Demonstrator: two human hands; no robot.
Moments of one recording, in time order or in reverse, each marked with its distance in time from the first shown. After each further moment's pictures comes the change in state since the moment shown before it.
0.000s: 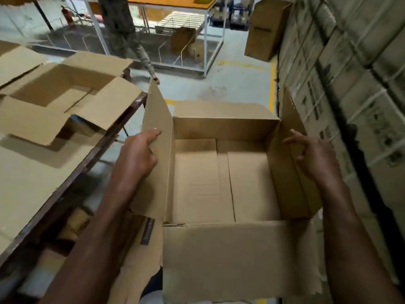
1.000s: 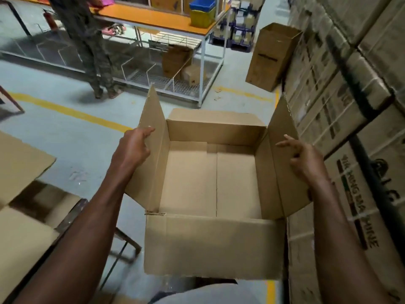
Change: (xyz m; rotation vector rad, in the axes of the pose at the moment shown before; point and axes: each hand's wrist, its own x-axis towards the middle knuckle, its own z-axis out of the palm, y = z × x) left_hand 0.694 0.053 0.154 -0.002 0.028 -0.001; right_hand 0.671 -0.019 0.122 -0.029 -0.108 0.044
